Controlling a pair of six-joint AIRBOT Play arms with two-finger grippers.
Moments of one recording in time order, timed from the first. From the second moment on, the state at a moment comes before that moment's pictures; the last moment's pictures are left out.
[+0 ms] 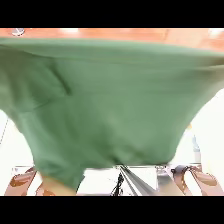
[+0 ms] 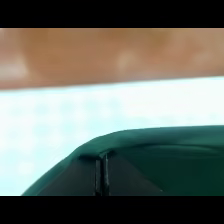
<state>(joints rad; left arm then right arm) 0.23 -0.65 1.37 1.12 -1.21 -1.33 -0.23 -0.67 1.35 -1.20 1.33 1.50</state>
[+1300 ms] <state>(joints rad) 0.06 -1.84 1.64 1.02 -1.02 -1.50 -0.25 -1.96 1.83 -0.82 1.15 1.39</state>
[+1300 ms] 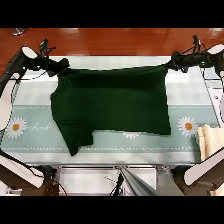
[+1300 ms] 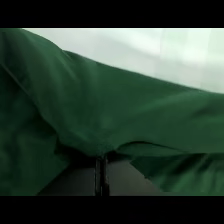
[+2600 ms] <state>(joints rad) 0.31 -1.51 1.12 1.11 -1.45 -1.30 -0.34 -1.50 1.25 -1.24 1.30 1.46</state>
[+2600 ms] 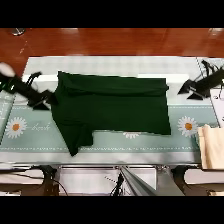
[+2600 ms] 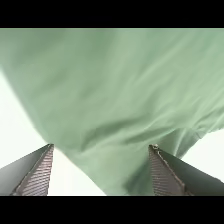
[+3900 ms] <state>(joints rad) 0.34 -1.15 0.39 0.65 -1.13 -0.99 -0.64 -1.03 0.57 -1.02 1.22 1.37</state>
